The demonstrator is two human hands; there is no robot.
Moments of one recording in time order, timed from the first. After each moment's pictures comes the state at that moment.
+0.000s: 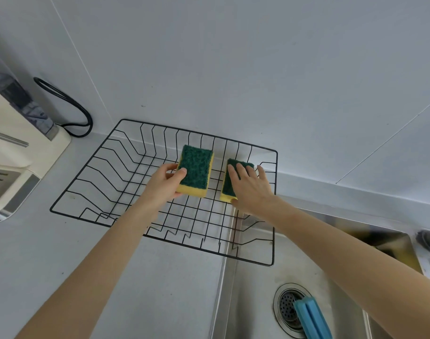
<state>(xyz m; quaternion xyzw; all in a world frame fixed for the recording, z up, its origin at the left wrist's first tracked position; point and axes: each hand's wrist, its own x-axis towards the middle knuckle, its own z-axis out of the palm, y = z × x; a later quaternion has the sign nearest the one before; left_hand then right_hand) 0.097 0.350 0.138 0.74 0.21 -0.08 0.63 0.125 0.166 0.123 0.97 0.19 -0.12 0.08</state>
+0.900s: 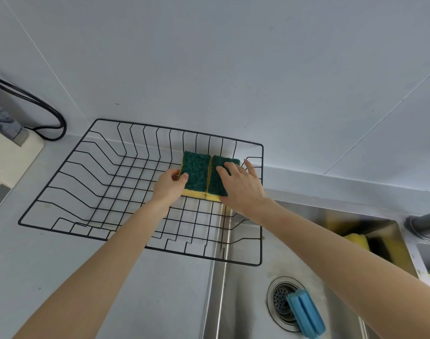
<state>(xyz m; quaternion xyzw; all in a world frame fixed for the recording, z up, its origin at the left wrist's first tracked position) 0.129 0.315 0.094 0.82 0.22 -0.10 0.51 0.125 0.153 0.115 0.98 0.20 -0.08 0.00</state>
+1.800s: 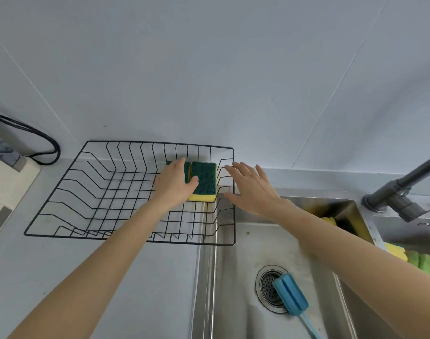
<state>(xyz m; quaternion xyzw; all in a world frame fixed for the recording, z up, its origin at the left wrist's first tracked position) 0.097 0.270 0.166 0.96 -0.02 -0.08 0.26 0.077 0.090 0.157 0.98 0.13 -0.06 -0.12</state>
